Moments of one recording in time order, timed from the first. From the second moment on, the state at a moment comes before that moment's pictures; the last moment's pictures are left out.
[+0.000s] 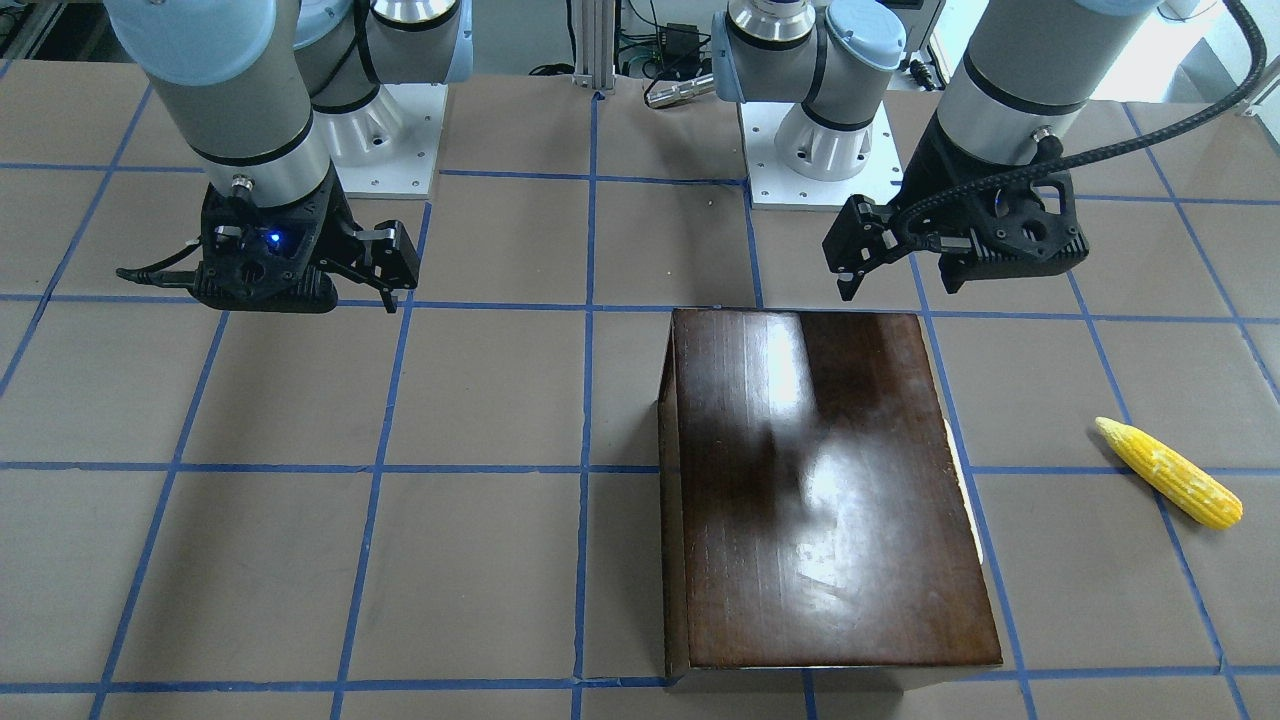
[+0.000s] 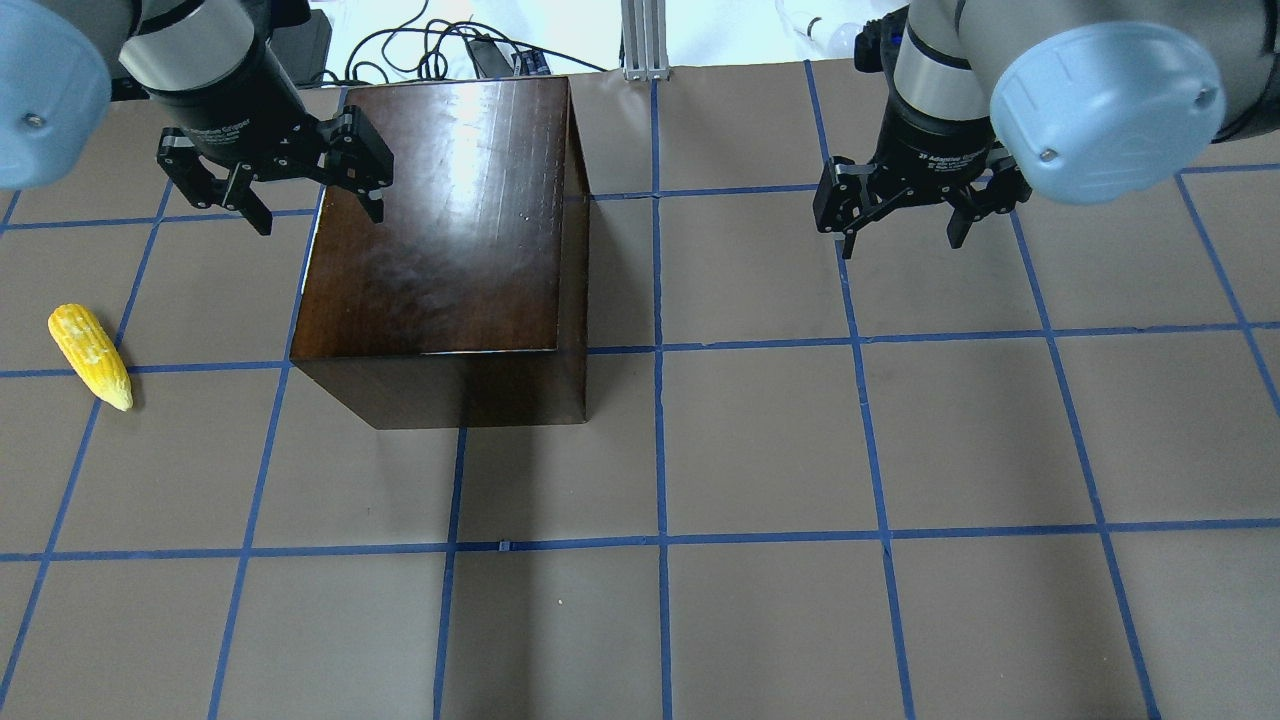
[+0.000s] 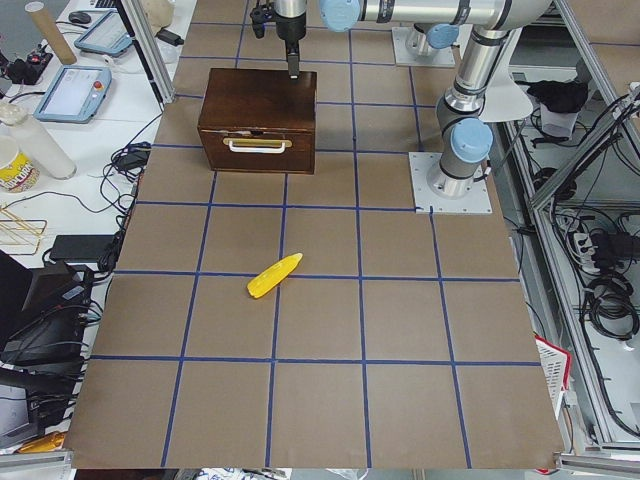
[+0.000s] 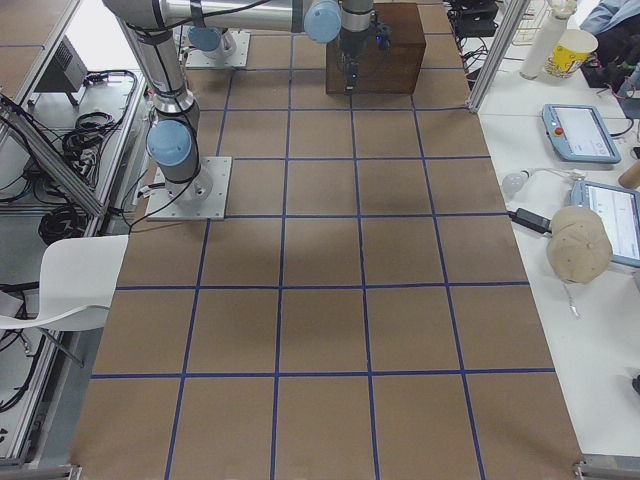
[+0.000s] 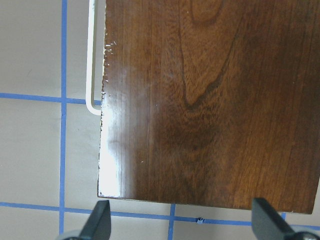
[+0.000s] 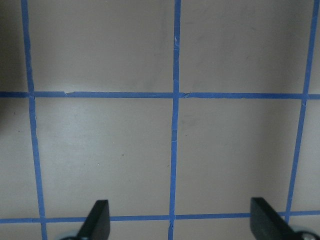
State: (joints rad) left arm -1.54 -1.62 -1.50 -1.57 1.59 -0.06; right arm 1.65 -1.48 1.58 -1.63 -1.63 0.06
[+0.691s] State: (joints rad) left arm -1.53 -1.64 -1.49 -1.51 1.58 -0.06; right arm 1.65 -1.48 1.58 -1.63 -1.63 0.06
